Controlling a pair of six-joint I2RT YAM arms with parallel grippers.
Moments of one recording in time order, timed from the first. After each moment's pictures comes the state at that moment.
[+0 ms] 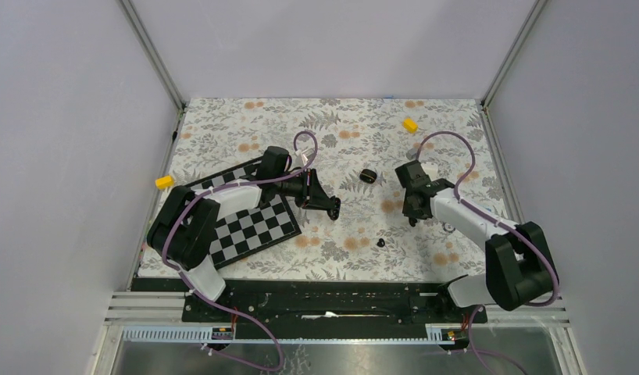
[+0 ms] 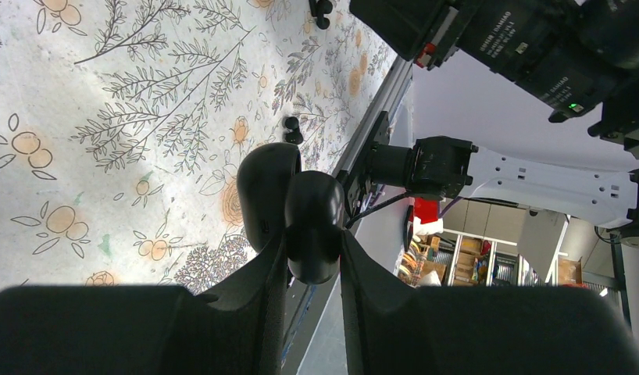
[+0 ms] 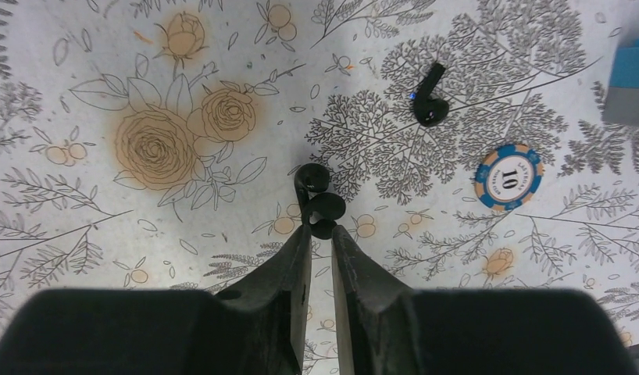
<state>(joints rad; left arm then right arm) -0.46 1.68 0.89 0.11 0.94 -0.75 0.40 1.37 0.81 -0.61 0.39 0.56</state>
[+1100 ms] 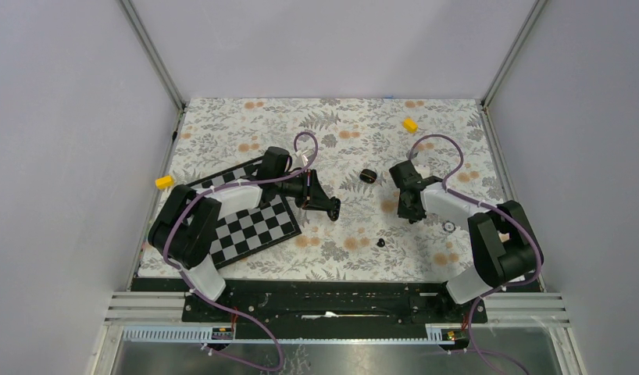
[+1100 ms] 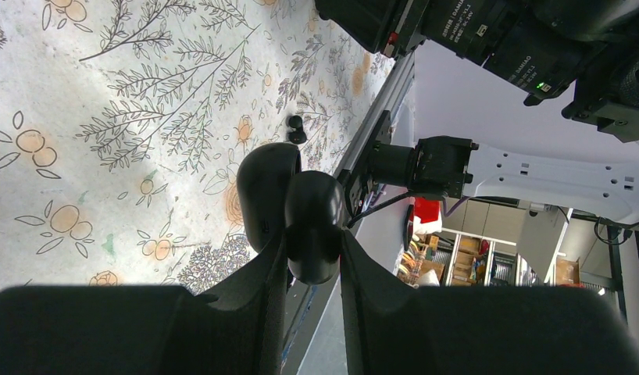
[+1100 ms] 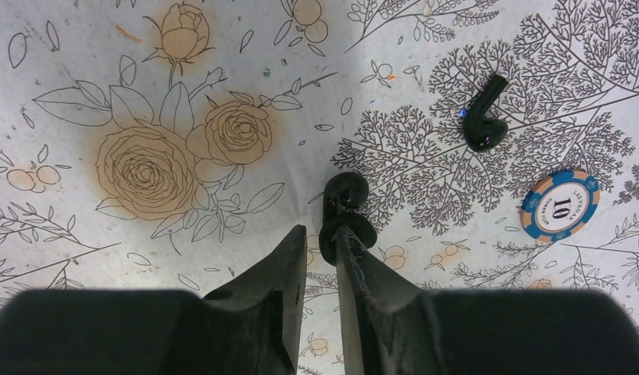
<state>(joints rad) -0.46 1.69 0.89 0.11 0.94 -0.75 0.39 1.54 0.82 -0.54 0.35 0.54</state>
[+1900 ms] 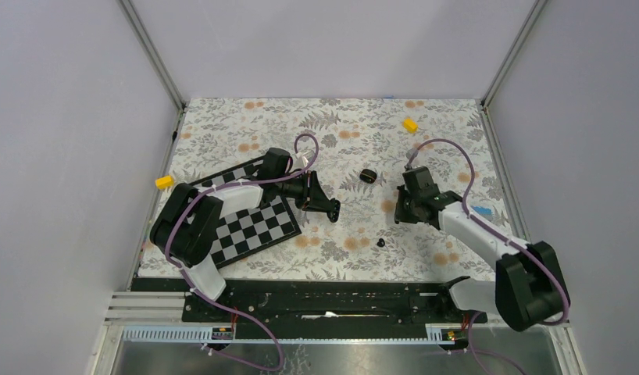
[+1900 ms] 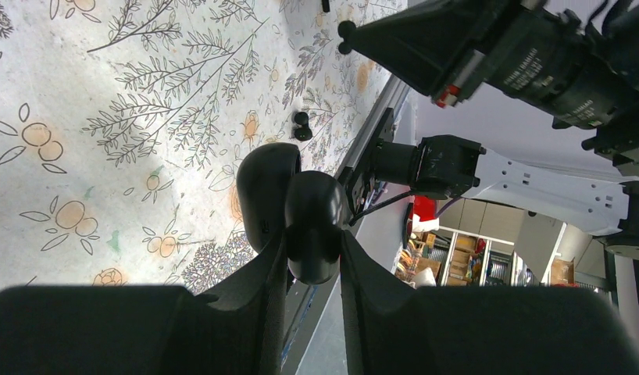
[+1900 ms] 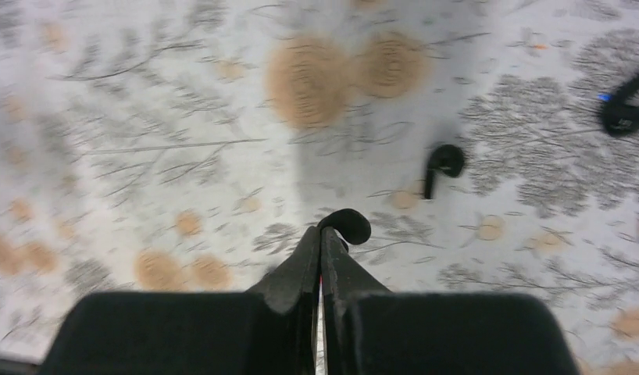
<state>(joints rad) -0.46 1.71 0.89 0.11 0.95 -0.75 0.39 1.30 0.71 -0.47 0.08 0.49</state>
